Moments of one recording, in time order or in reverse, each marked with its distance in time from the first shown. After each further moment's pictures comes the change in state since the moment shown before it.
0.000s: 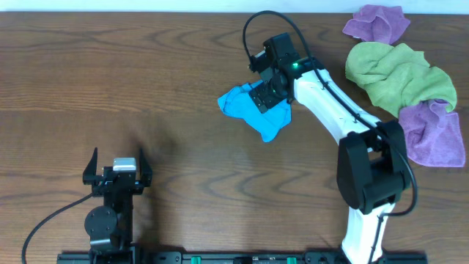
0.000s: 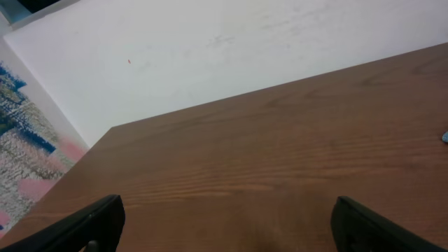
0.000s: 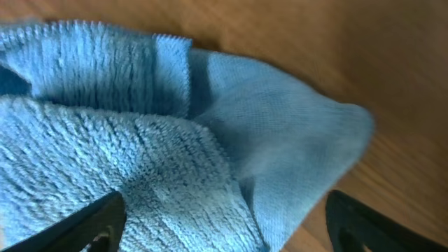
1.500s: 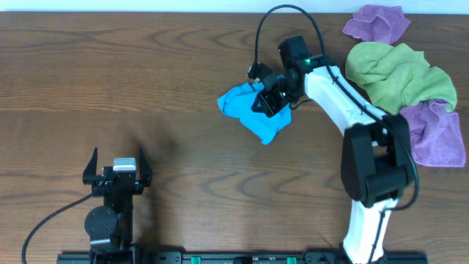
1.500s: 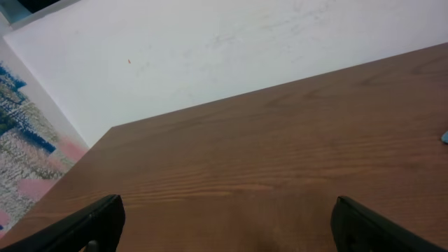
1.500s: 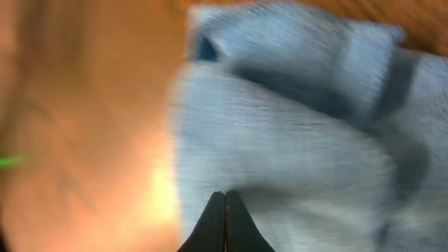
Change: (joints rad) left arm 0.000 0.000 0.000 0.000 0.000 0.000; right arm -0.066 0.007 0.000 -0.118 -0.554 -0.118
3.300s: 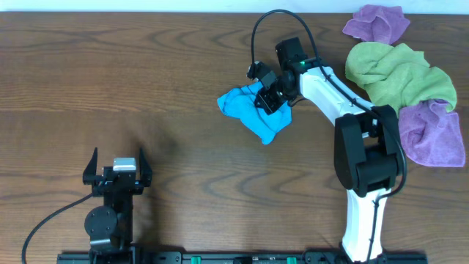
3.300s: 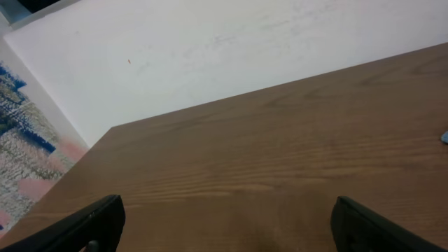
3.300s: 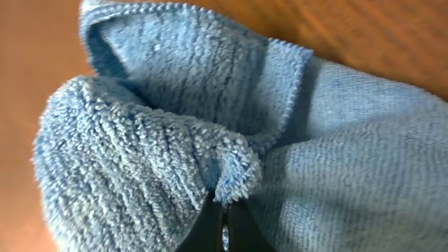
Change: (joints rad) left arm 0.000 0.000 0.000 0.000 0.000 0.000; right arm -0.015 0.115 0.013 0.119 0.095 -0.040
